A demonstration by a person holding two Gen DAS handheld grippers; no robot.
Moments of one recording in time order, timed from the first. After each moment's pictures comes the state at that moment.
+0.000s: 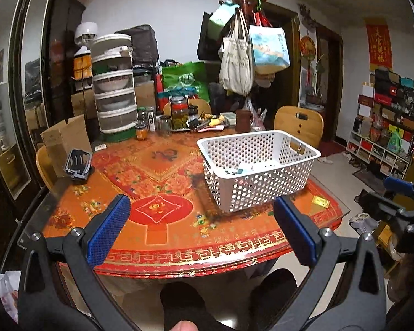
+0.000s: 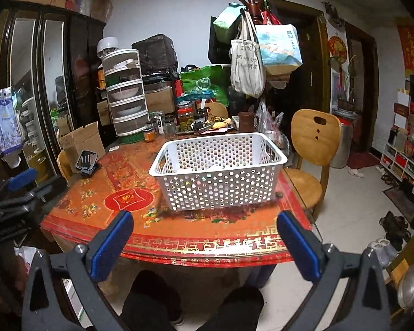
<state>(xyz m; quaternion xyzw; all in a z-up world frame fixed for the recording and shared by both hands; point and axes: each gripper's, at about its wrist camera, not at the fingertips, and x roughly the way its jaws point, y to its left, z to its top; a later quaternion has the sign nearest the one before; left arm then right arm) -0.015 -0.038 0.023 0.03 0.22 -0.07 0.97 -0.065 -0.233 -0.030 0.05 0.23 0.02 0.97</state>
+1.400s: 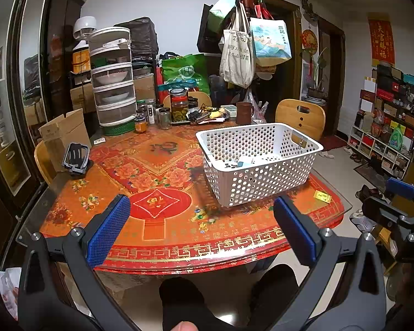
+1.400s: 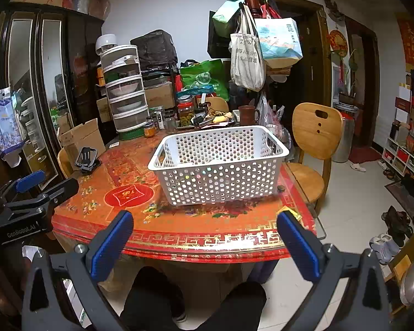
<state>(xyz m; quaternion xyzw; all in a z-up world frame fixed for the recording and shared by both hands) -0.002 -0.048 0.017 0.02 0.23 -0.07 0.97 -0.058 -0.230 -0.038 0.04 0.24 0.02 0.97</state>
